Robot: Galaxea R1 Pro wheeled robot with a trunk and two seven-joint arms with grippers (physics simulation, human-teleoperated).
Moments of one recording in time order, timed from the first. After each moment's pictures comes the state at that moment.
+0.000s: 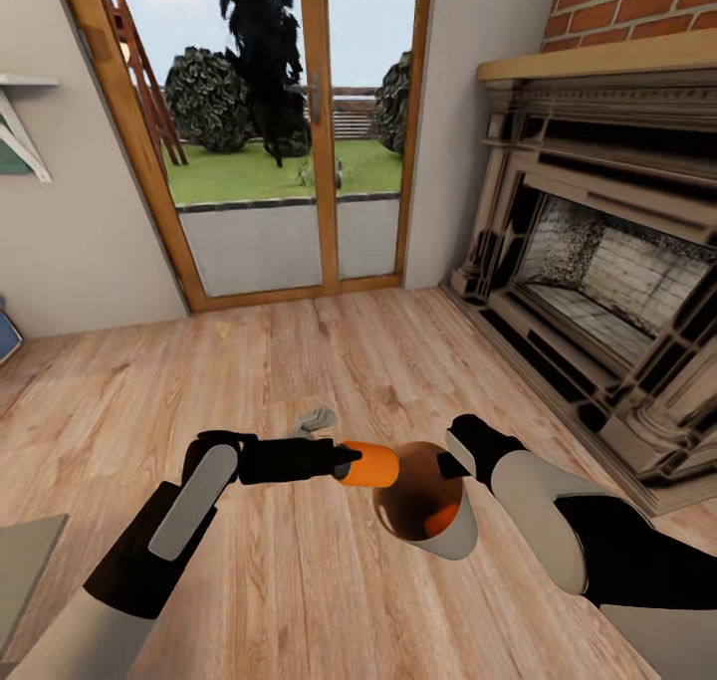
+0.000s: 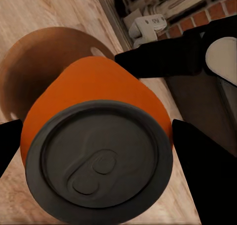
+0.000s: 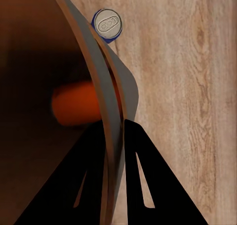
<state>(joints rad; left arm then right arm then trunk) -0.60 0.10 -0.36 -1.46 1.03 1.05 0.02 -1.13 0.08 0.02 -0.09 0.09 0.72 -0.17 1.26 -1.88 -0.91</state>
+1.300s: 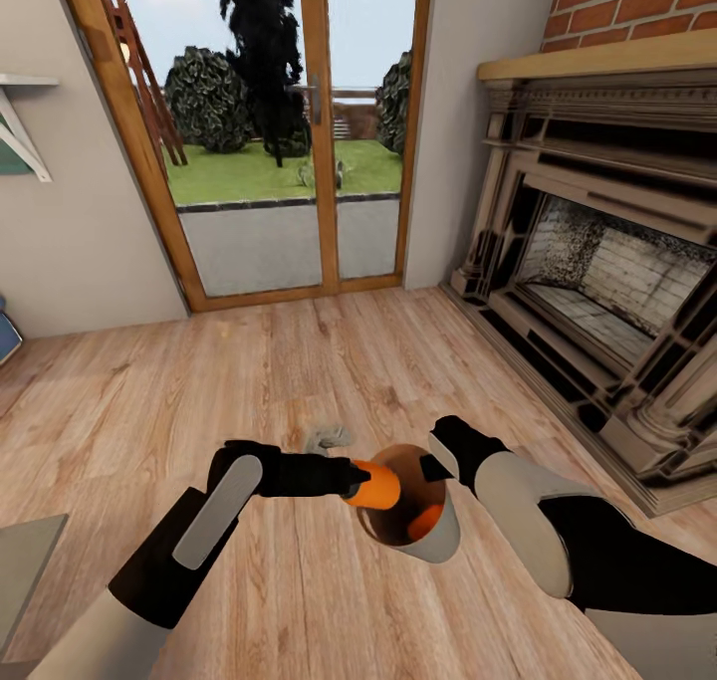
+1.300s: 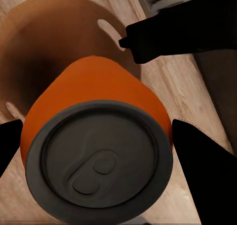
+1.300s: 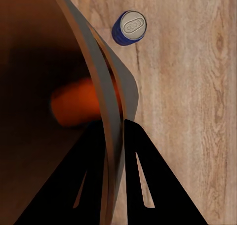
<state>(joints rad) -0.60 0.06 -0.45 -1.43 1.01 1.05 0.17 -1.13 0.14 0.03 -0.08 0.09 0.72 -0.17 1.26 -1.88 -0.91</state>
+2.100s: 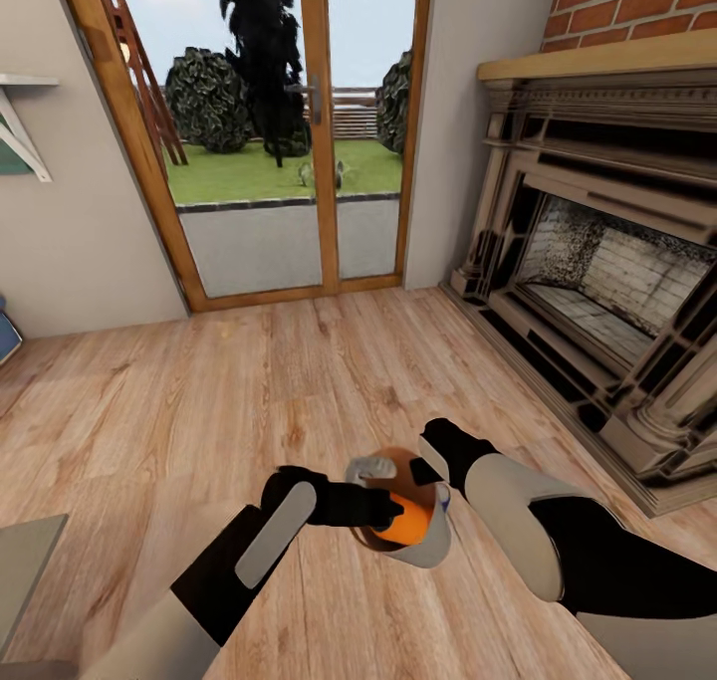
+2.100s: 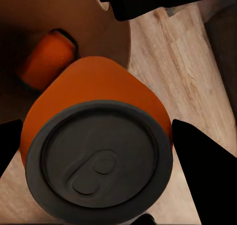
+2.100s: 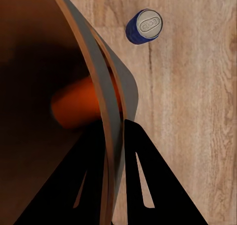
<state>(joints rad) -0.60 -0.06 -0.57 -1.21 0.92 0.93 0.17 -1.13 0.17 0.03 -0.07 0.09 0.72 -0.17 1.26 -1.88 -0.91</state>
